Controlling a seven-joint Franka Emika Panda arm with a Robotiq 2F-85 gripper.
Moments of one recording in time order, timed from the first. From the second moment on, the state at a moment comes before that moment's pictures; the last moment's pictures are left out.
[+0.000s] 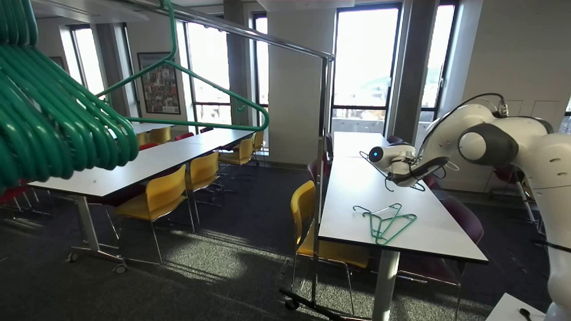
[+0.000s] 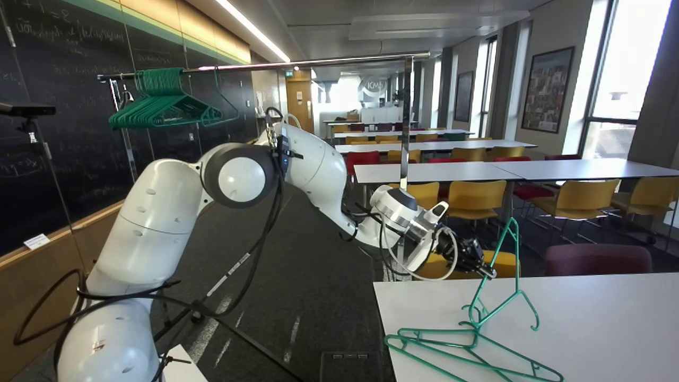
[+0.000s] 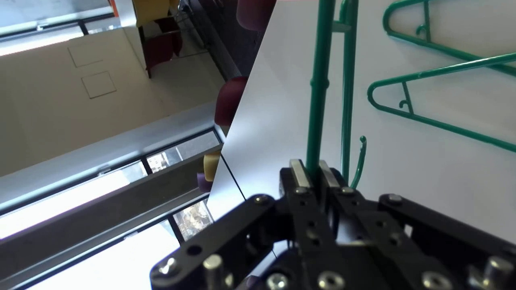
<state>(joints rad) -0.20 0.53 -0.19 -1.63 -1.32 2.32 0.66</state>
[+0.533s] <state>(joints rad) -0.19 0.69 -0.21 -1.52 -1.43 2.32 0.66</state>
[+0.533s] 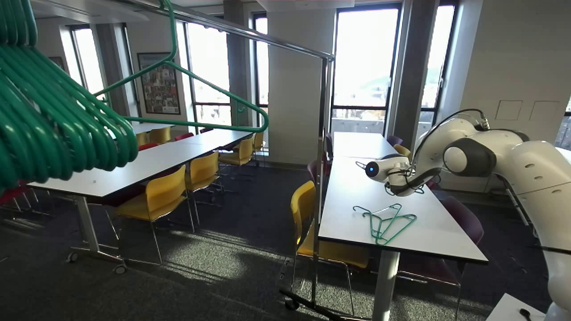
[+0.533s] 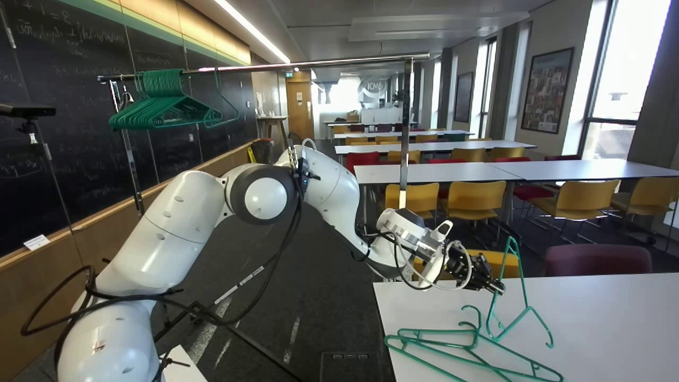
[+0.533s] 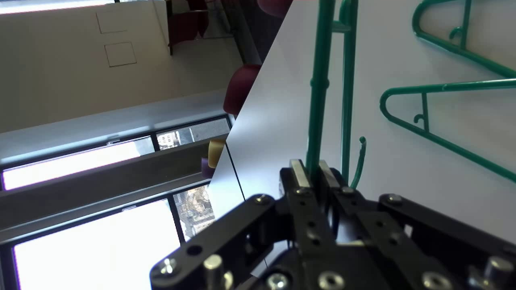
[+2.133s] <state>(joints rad) -0.19 0.79 -0.17 -1.51 -1.15 2.26 0.44</state>
